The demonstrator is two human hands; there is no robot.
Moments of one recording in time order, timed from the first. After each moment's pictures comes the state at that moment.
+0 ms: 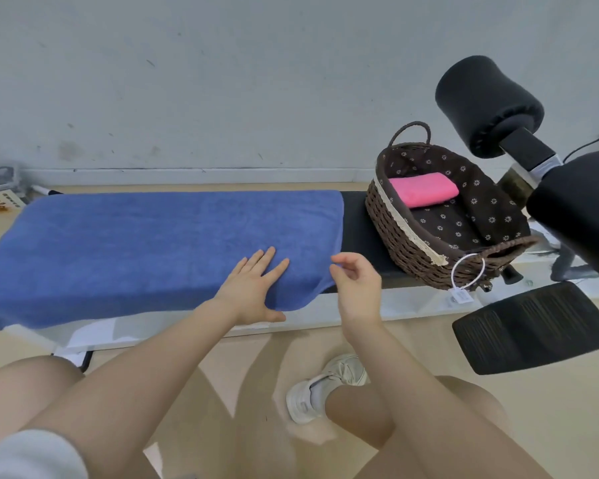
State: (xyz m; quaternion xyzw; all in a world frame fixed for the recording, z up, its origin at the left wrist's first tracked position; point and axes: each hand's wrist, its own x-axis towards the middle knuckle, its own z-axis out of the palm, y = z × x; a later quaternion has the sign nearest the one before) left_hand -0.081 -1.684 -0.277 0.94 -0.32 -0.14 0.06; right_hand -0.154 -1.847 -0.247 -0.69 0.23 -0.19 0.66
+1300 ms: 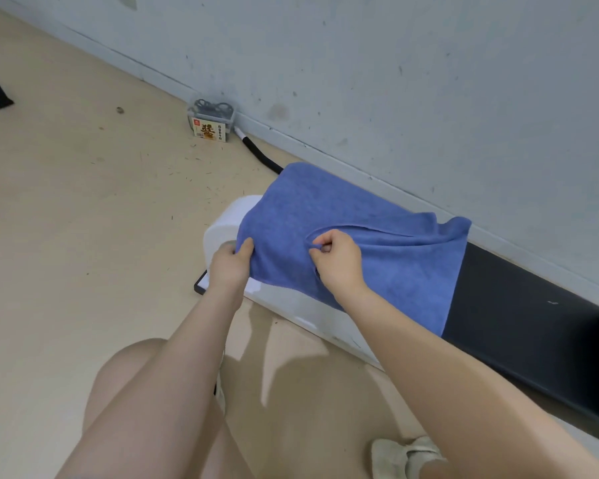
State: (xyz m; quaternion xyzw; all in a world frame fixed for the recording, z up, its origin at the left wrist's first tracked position) left_hand -0.086 -1.373 -0.297 0.63 0.39 0.03 0.67; right_hand -0.037 -1.516 -0.264 -0.90 -0.05 0.07 0.43
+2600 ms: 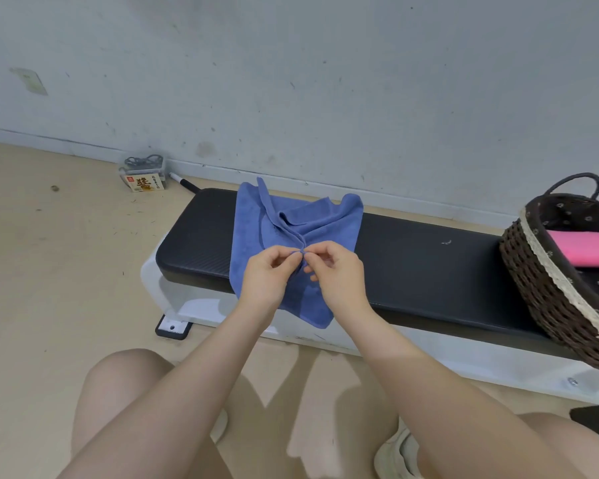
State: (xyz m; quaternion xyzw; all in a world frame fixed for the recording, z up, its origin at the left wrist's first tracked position) left_hand -0.101 -1.550 -0.223 0.73 0.10 0.04 0.68; right_hand -0.094 -1.660 -0.215 -0.80 0.00 -0.02 0.60
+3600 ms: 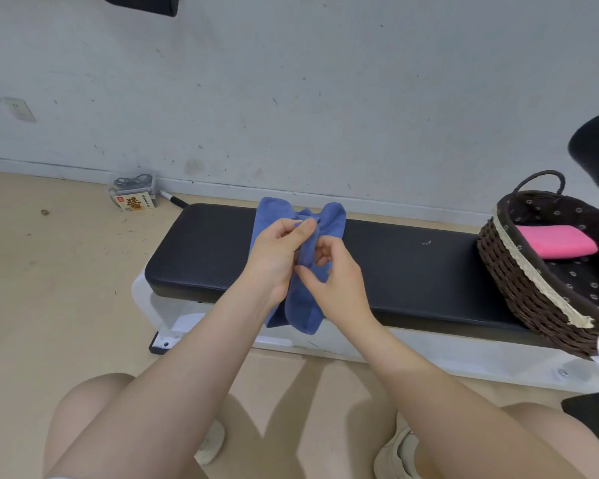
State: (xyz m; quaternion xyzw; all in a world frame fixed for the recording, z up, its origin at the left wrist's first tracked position) left_hand -0.097 -1.581 -0.160 0.57 0.04 -0.06 0.82; right_hand -0.113 -1.684 -0.203 -0.85 -0.05 -0.08 0.53
